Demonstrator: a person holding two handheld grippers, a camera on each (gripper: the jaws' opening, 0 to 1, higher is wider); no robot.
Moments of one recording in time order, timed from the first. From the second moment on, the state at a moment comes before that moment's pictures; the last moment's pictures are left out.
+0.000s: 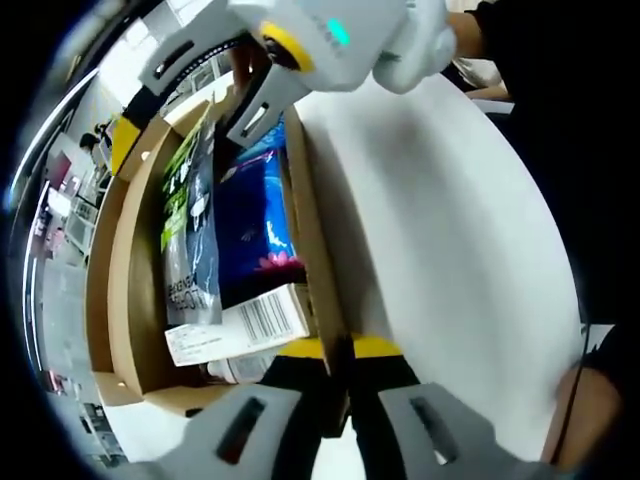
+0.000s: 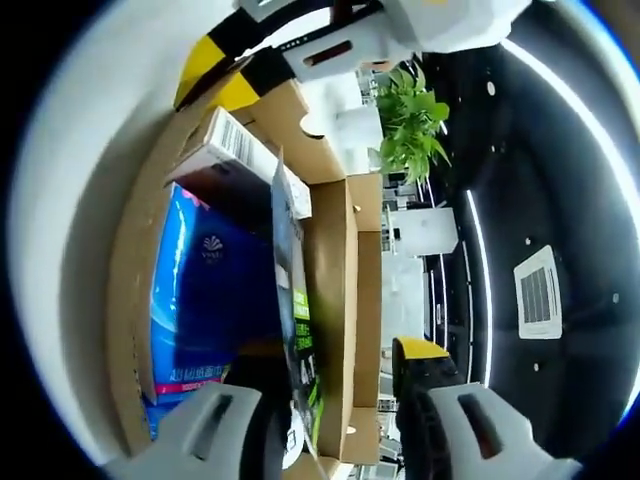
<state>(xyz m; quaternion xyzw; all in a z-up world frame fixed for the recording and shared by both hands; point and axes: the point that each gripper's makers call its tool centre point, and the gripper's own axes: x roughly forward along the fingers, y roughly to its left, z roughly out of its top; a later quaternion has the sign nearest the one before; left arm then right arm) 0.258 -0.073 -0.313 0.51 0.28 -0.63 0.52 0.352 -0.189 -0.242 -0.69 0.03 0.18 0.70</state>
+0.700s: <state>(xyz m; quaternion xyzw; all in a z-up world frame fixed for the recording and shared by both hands) 0.258 -0.073 -0.315 0.51 0.28 -0.63 0.51 0.349 -0.186 -0.258 -0.69 0.06 0.22 0.69</state>
